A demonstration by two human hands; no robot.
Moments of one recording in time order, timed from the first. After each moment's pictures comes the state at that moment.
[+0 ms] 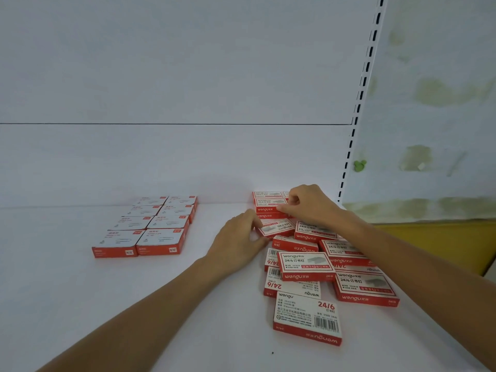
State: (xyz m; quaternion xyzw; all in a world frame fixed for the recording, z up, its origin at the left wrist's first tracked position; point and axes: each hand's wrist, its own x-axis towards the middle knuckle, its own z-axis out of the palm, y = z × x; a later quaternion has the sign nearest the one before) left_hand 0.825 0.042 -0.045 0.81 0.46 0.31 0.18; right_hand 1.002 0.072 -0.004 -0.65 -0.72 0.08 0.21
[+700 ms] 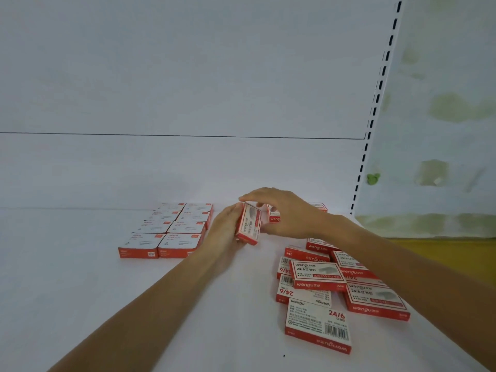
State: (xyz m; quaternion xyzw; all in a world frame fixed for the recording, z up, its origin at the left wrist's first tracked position) left_hand 0.803 0.047 -0.025 0.45 0.41 0.53 0.59; right_hand 0.950 0.054 0.016 -0.41 -0.89 0.05 0.20
